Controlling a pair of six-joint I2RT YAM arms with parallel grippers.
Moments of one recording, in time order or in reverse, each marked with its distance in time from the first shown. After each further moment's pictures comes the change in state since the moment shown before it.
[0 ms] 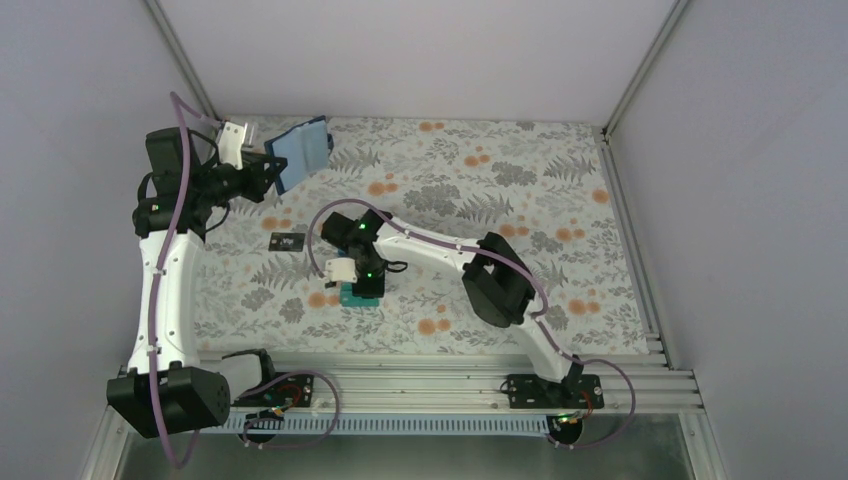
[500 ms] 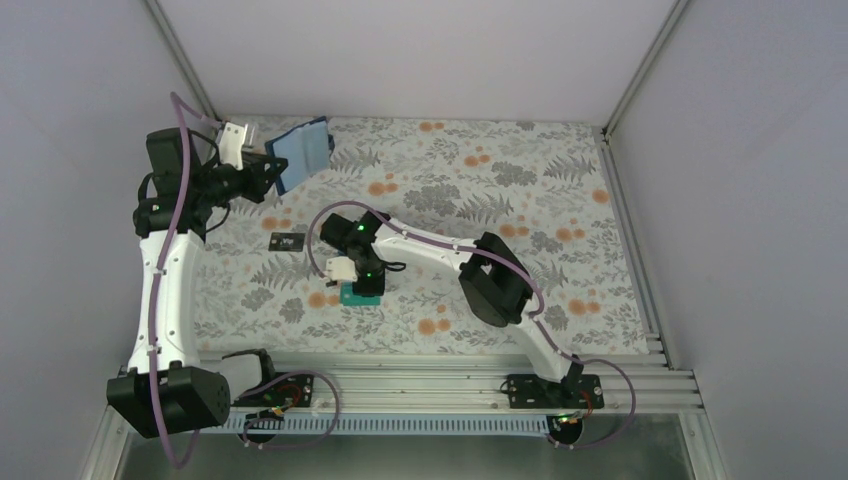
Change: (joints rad) left arm 0.000 0.000 -0.002 0.000 0.005 0.000; right arm 0.000 0.026 0.010 0.019 0.084 -0.002
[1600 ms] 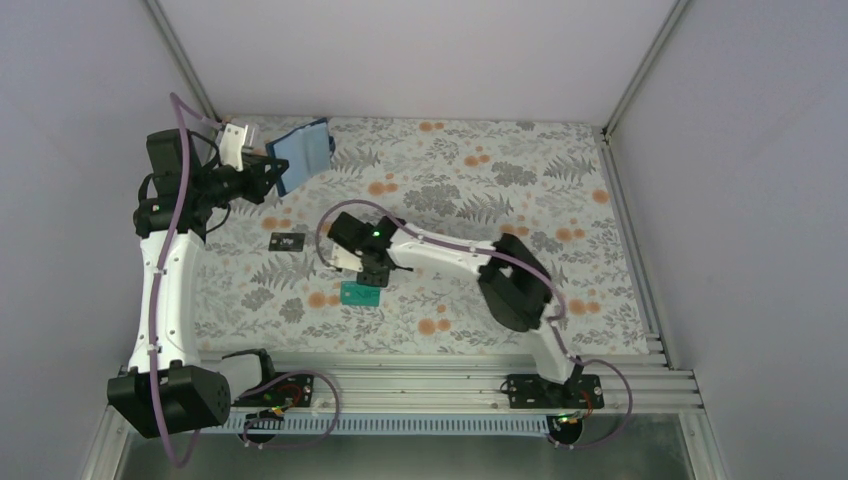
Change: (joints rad) left arm 0.005 0.000 -0.010 0.000 0.016 0.000; right arm 0.000 -0.084 -0.138 0.232 0.252 0.064
